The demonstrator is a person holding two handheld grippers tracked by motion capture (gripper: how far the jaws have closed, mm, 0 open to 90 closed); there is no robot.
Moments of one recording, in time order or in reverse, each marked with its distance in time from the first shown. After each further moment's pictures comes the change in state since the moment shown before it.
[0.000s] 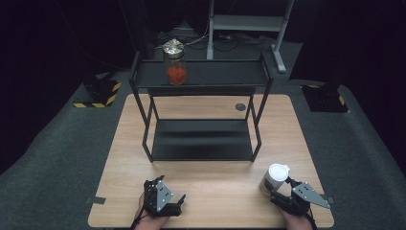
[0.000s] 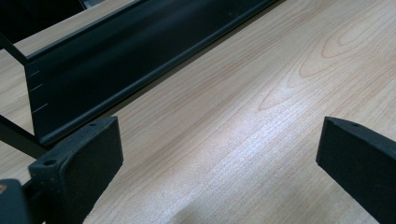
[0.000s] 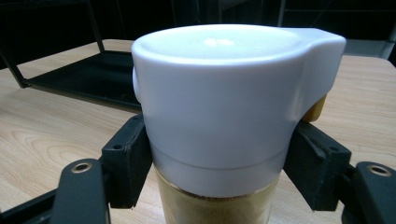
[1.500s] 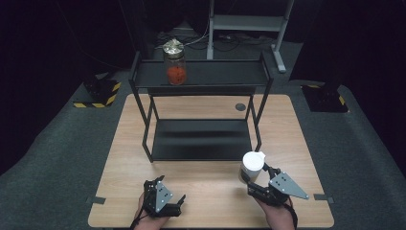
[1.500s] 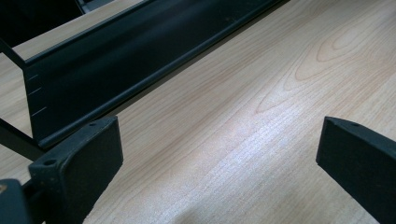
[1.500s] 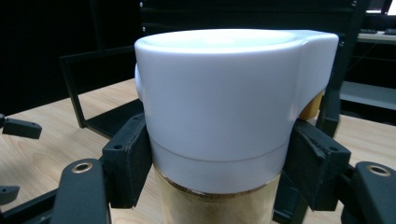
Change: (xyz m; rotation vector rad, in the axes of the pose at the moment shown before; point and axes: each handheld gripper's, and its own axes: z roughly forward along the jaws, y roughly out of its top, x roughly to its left) left arm 0.002 -0.003 -0.002 -0.019 -0.012 -0.003; right arm 0.047 0.047 0.032 -0.104 0.126 -0.088
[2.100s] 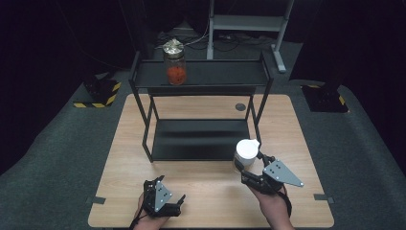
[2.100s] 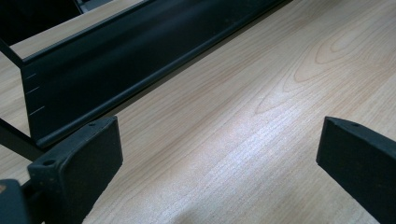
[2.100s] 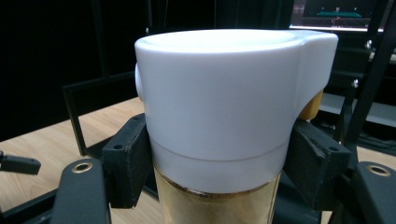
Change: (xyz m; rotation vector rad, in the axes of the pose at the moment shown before) left arm 0.002 -0.001 0.000 -0.005 -0.008 -0.011; right arm 0.002 0.028 0.023 -0.046 0.014 -0.018
